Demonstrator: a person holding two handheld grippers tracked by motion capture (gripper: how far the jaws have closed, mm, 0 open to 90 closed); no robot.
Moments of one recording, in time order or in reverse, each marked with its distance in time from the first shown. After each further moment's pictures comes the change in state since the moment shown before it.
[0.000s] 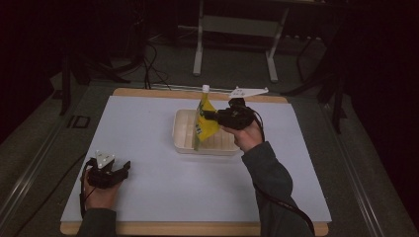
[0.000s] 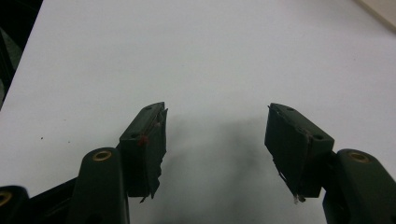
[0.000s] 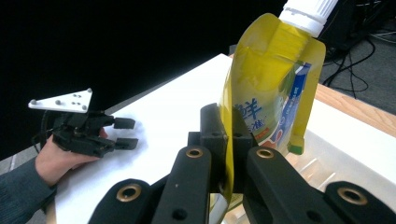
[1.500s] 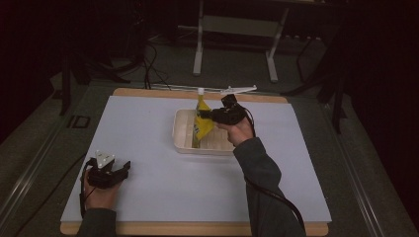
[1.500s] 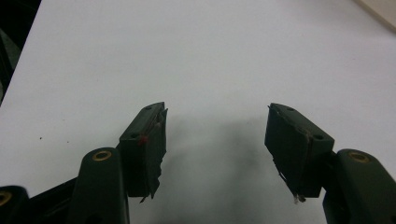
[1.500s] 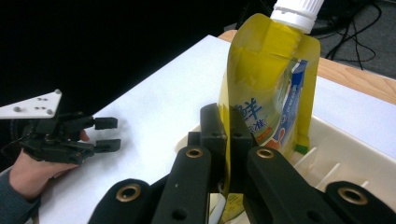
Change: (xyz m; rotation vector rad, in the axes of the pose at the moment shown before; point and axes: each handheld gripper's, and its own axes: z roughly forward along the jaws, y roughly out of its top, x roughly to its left) left arm 0.000 0.000 0.000 0.003 -0.003 0.001; right arm -0.031 -0.009 0.039 0.068 -0.014 0.106
